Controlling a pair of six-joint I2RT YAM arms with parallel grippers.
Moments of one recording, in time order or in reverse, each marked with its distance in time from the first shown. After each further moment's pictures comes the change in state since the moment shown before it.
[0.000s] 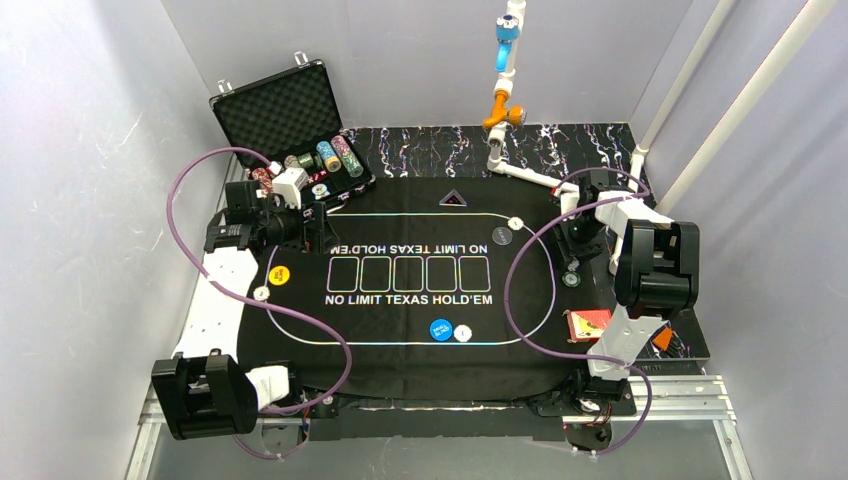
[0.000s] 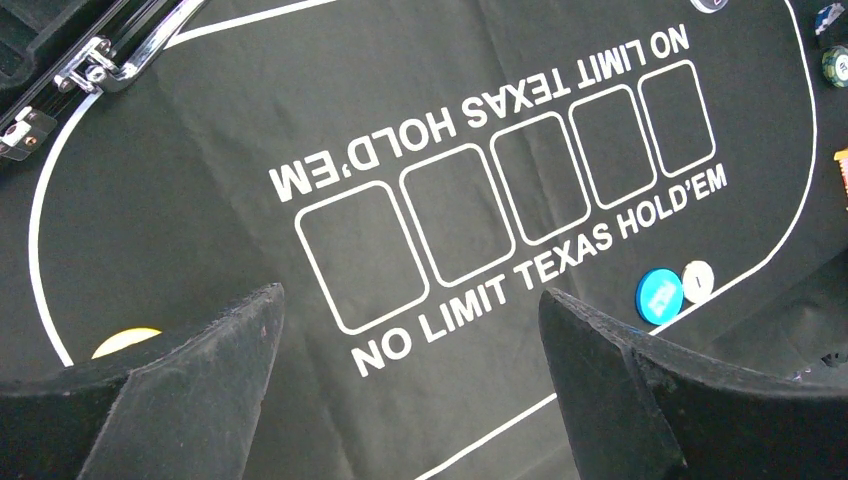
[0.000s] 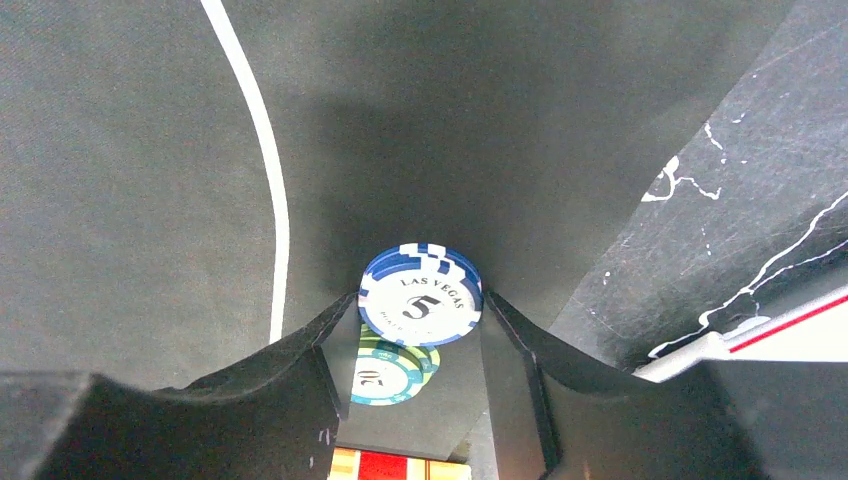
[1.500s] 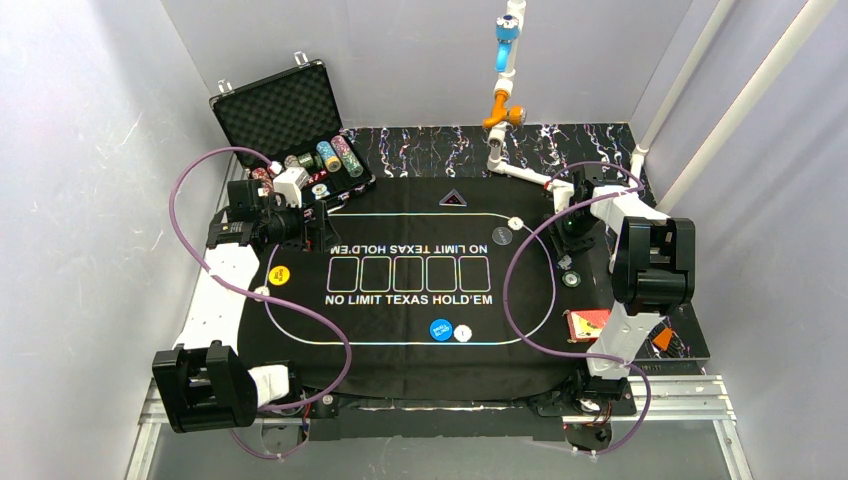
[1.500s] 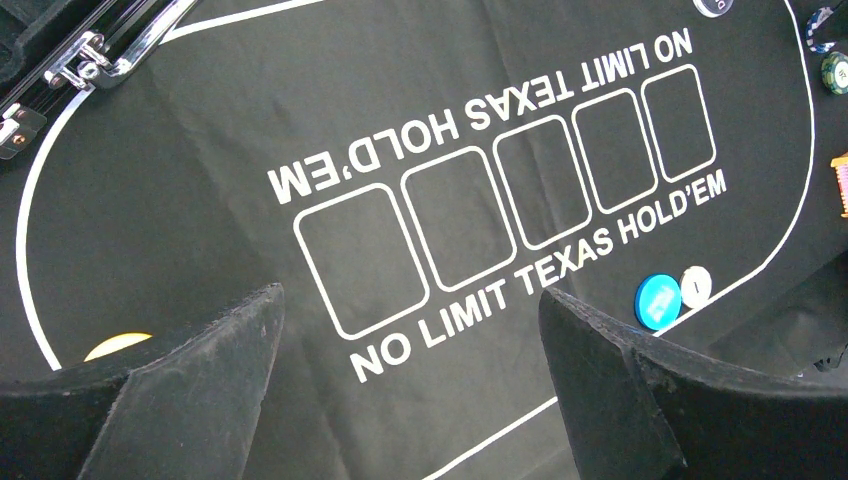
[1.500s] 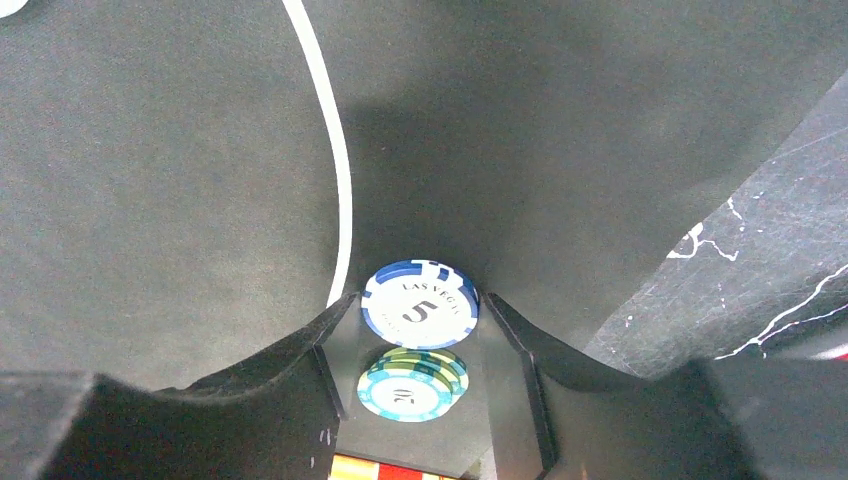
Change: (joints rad) left arm 0.000 0.037 0.000 0.019 0.001 -0.016; right arm 0.026 0.024 0.056 -0.015 -0.059 -0.009
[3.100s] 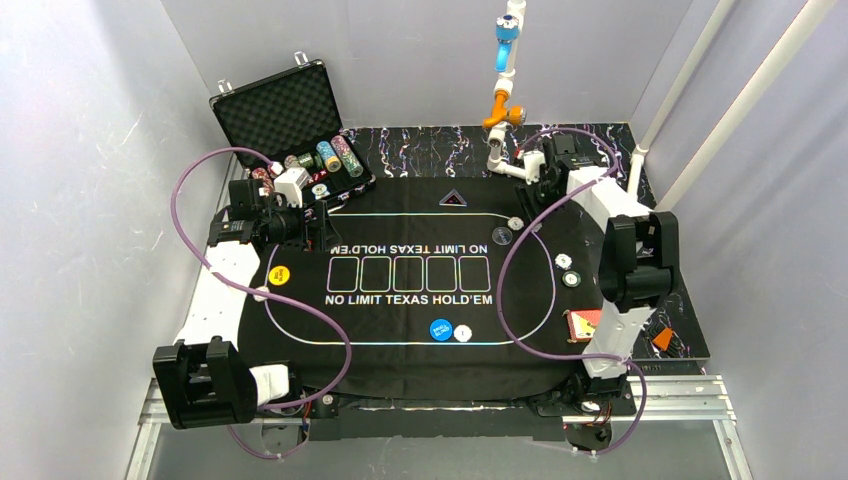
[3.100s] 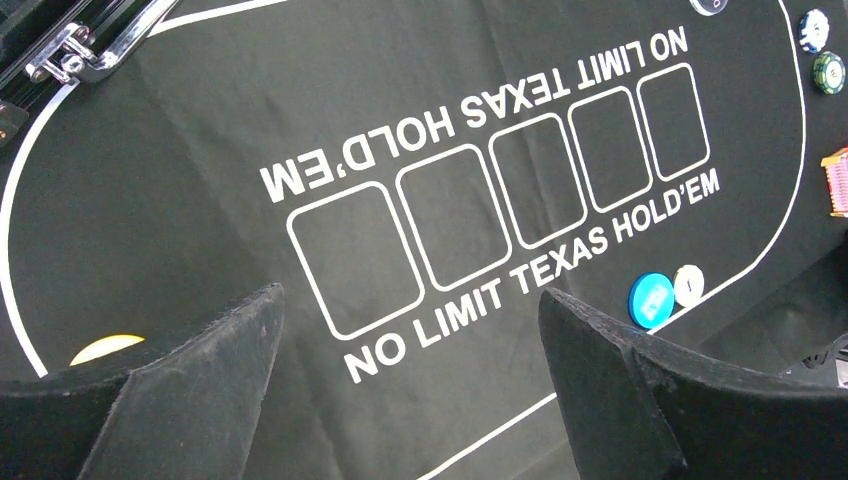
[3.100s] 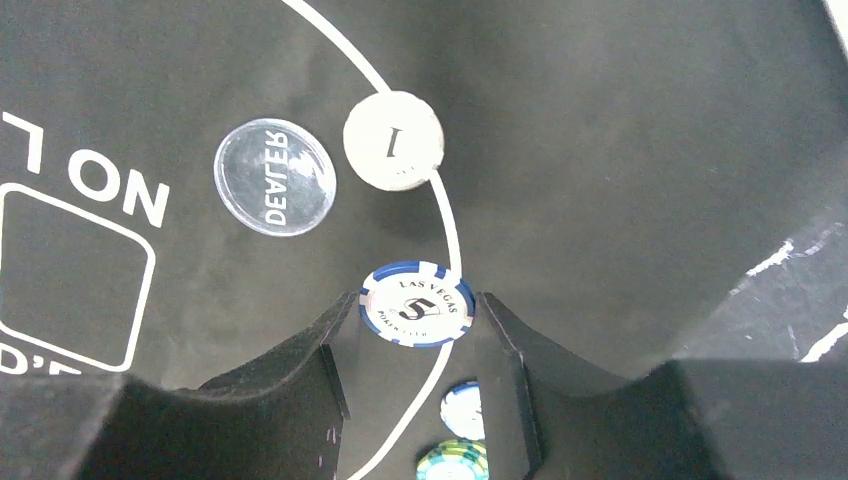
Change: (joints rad) left arm 0.000 0.016 0.000 0.000 0.010 -0.008; right arm 0.161 0.029 0.213 0.043 -0.025 0.043
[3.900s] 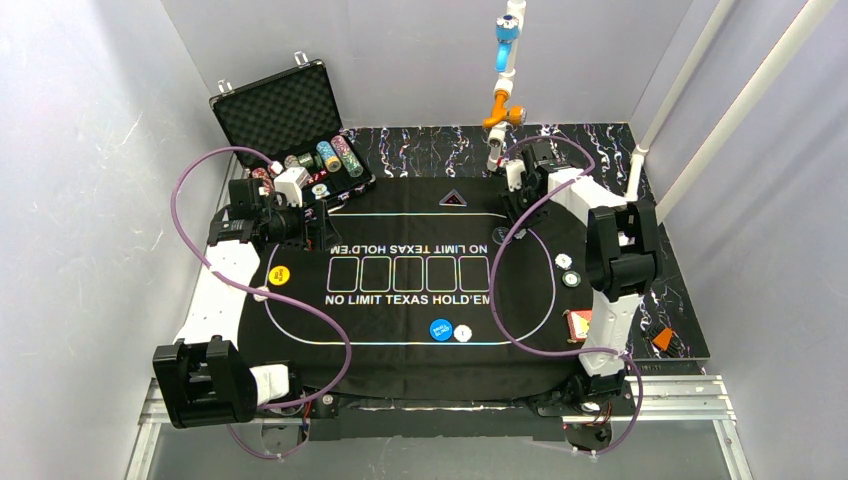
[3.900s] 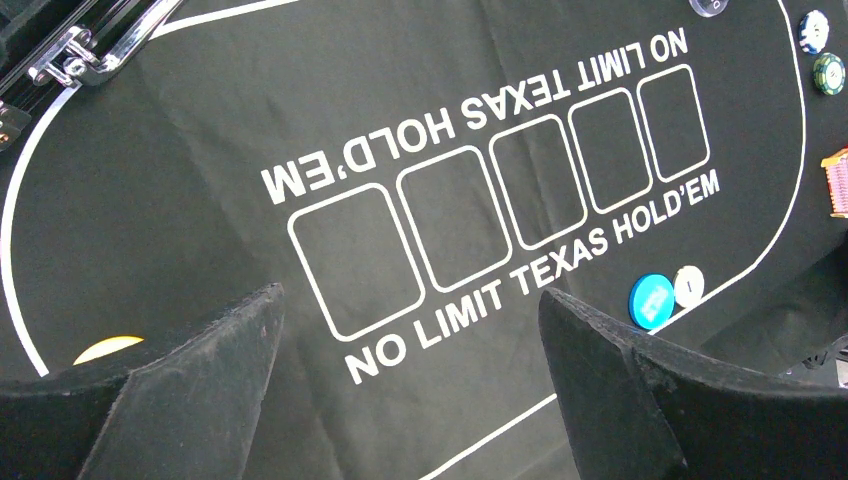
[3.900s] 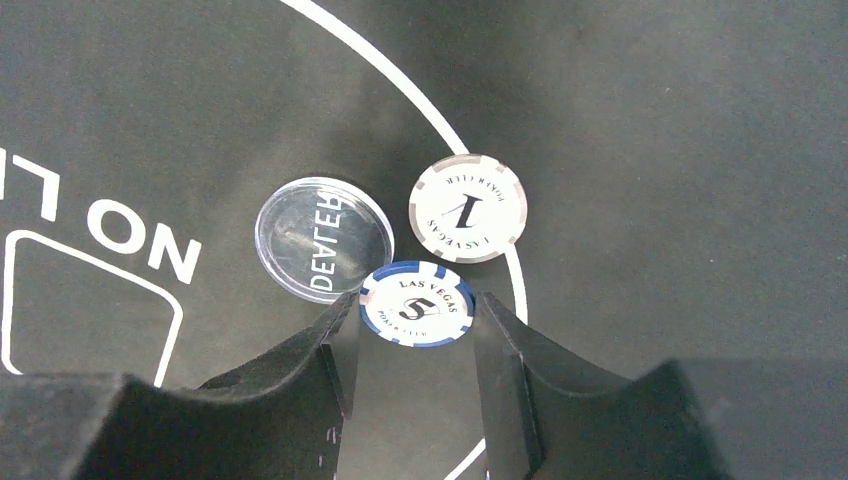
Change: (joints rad) left arm 0.000 0.005 0.005 -0.001 0.000 0.000; right arm 0.076 0.111 0.023 0.043 -0.002 0.045
